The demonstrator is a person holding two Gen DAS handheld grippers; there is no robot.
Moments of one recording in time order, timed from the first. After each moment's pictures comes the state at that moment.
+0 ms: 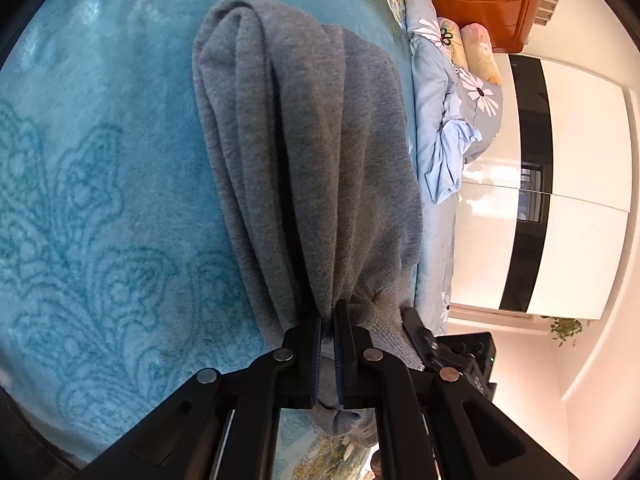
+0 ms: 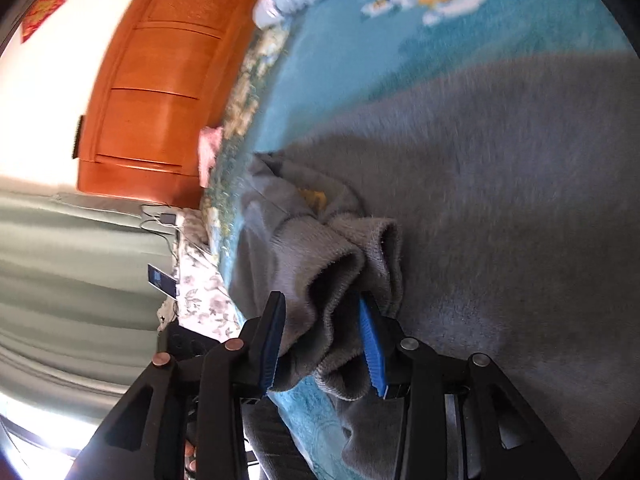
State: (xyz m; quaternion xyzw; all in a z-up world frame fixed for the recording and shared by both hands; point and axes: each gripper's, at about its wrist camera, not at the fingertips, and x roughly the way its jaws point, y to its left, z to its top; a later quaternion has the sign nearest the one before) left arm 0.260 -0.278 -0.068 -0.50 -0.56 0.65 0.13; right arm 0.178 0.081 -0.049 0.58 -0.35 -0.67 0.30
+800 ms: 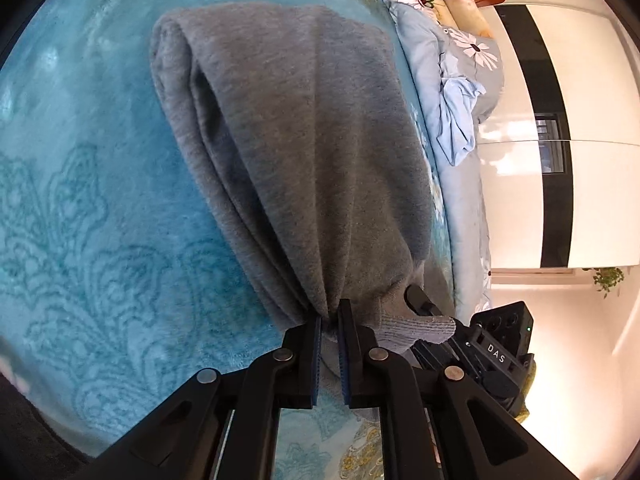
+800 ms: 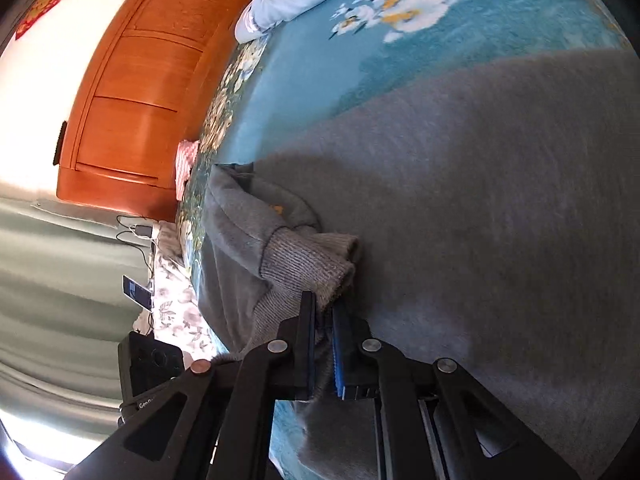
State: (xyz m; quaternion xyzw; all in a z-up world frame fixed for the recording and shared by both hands) left arm 0.251 -0.253 -0.048 -0.54 -0.45 0.70 0.14; right arm 0.187 0.103 -0.053 0.57 -0.33 -0.70 0.26
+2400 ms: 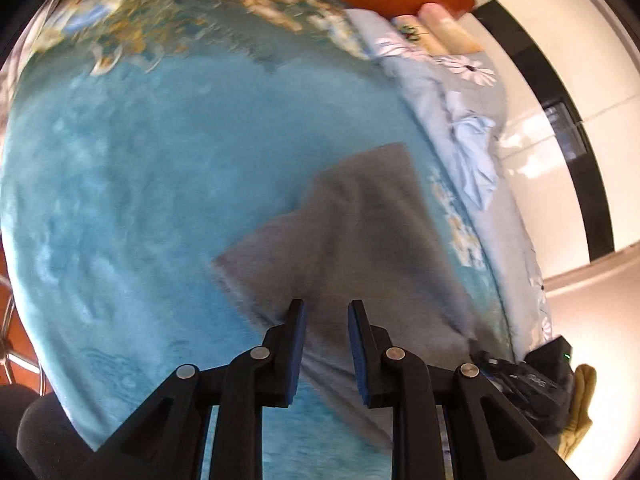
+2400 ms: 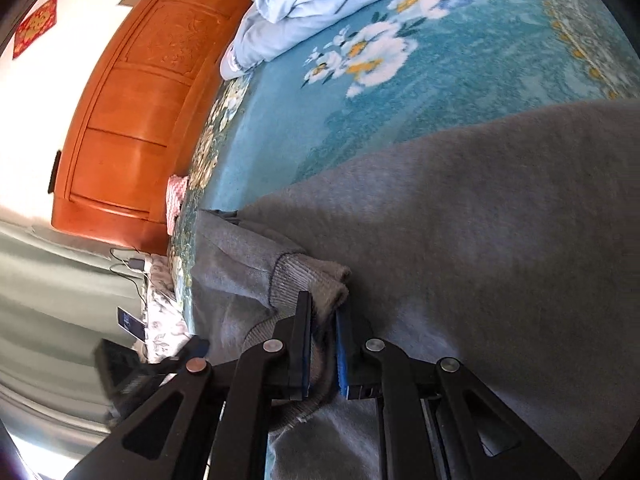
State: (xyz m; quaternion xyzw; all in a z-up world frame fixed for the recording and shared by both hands) left arm 0.220 -0.291 -0.029 -0.49 -0.36 0.79 0.06; right arm 0.173 0.138 -0.049 0.54 -0.35 -0.73 0.23
